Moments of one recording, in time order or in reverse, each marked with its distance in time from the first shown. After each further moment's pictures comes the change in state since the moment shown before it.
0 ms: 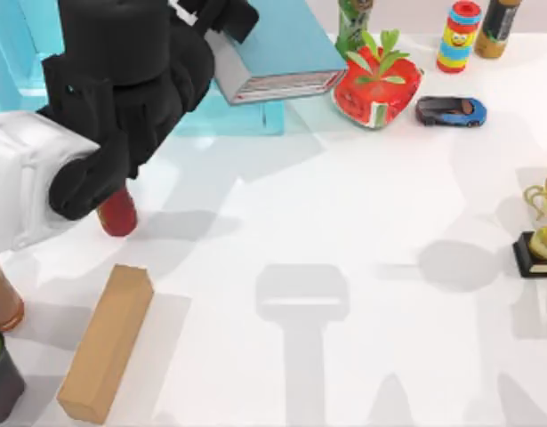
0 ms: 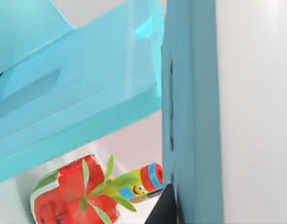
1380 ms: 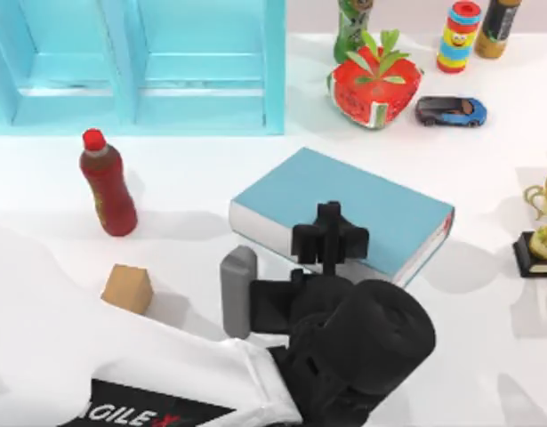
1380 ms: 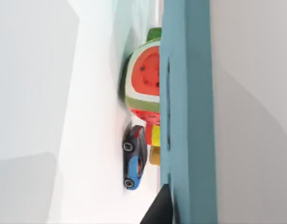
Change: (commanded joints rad) left arm -0.589 0.319 -0.150 0.151 -0.793 -0.936; right arm 0.000 0.000 0.000 0.000 0.000 0.000
